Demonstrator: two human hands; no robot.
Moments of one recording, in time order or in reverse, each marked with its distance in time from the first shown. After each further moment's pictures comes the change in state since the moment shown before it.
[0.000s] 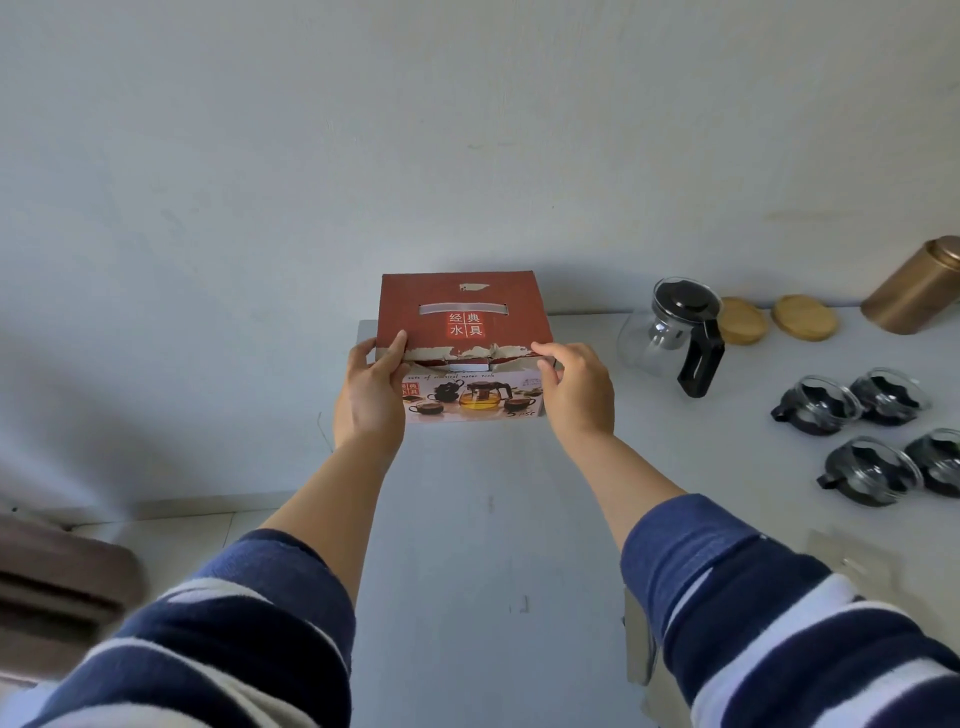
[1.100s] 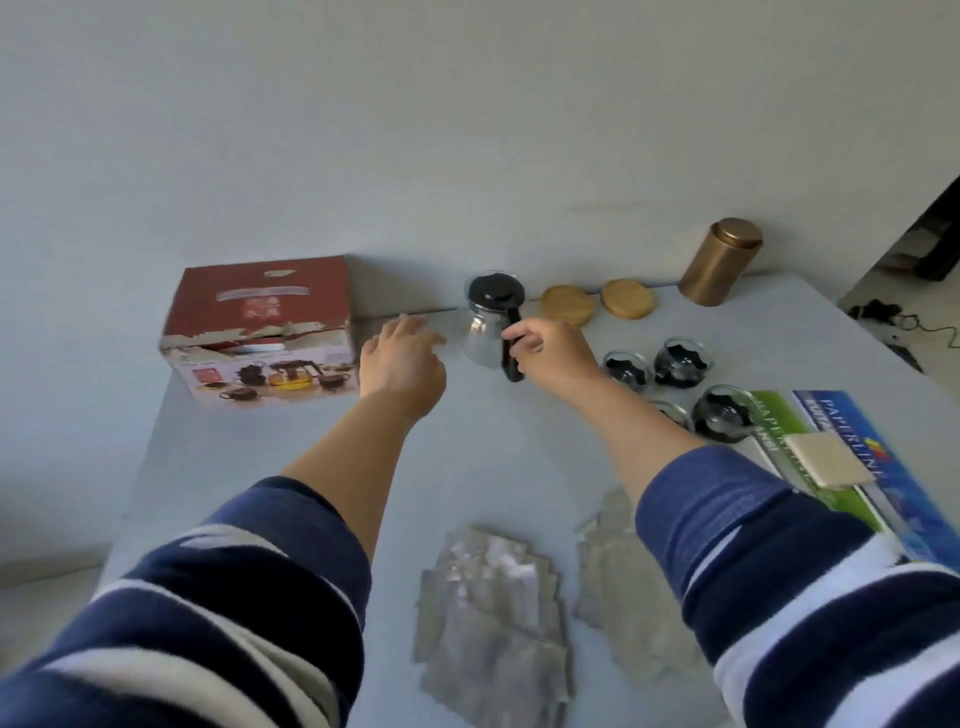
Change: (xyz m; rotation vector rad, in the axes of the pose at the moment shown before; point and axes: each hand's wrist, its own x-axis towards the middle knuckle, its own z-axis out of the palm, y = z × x) left_hand -0.059 0.197 0.132 0.363 -0.250 0.393; right_hand 0.035 0.125 -0.178 0.083 -0.259 0.174
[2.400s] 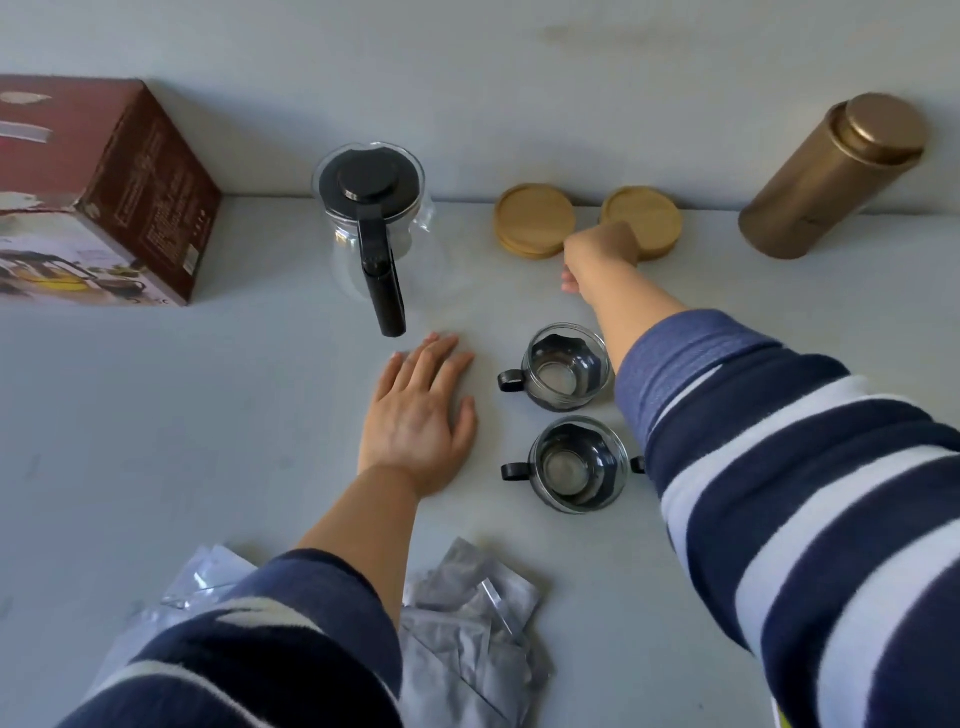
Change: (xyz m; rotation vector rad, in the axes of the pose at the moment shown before) left_hand 0.000 0.121 0.212 0.062 -0.020 -0.033; right_hand 0.231 0.206 -0.028 0.256 0.007 0.628
